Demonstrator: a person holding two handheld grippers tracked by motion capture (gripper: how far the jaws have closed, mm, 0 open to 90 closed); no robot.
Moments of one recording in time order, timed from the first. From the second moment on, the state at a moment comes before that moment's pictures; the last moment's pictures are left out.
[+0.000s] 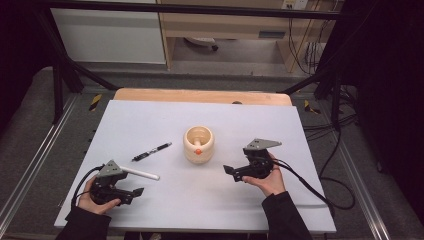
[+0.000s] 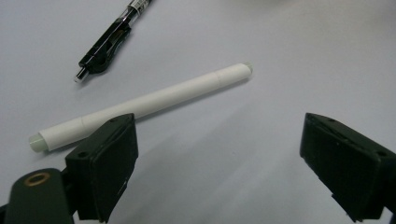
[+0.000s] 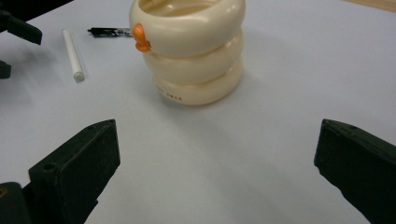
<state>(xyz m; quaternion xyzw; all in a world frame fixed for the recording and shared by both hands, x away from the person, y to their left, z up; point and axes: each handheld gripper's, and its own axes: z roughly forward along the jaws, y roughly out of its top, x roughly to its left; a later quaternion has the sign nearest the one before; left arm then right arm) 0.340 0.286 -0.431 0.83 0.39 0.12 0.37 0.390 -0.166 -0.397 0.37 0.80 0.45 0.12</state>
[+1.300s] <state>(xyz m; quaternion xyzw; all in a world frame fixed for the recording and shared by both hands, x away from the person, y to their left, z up) 0.379 0.301 -0.408 0.81 0.45 0.15 0.34 0.349 -0.229 -0.429 0.41 0.79 0.44 0.13</state>
